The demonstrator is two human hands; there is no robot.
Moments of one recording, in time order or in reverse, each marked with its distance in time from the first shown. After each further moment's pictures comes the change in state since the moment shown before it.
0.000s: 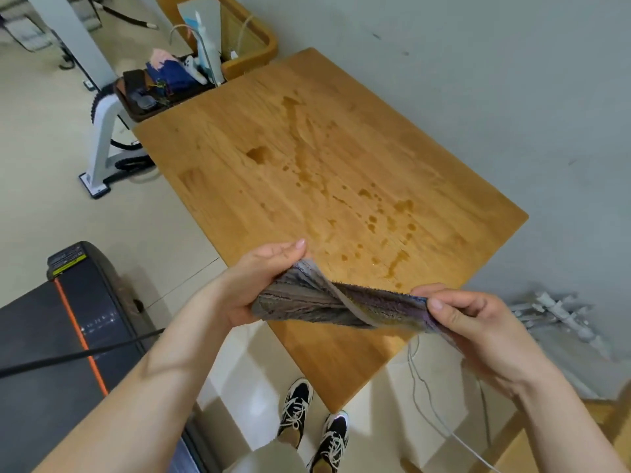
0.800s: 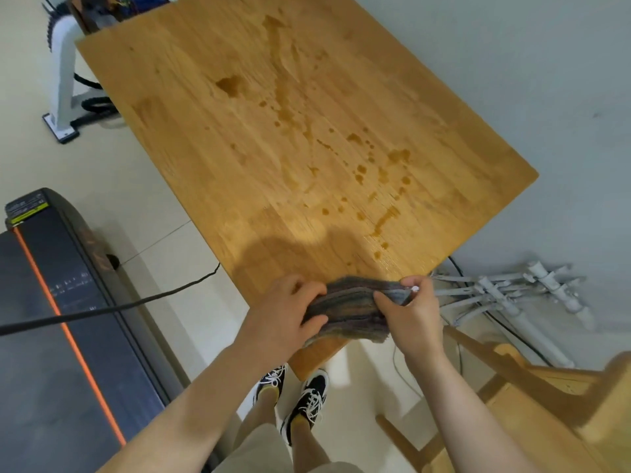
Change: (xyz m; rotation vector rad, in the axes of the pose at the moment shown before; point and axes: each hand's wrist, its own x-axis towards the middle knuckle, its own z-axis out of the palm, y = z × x) left_hand 0.039 -0.173 0.022 1.334 0.290 0.213; right_hand 0.035 0.134 0.003 -0.409 0.611 0.261
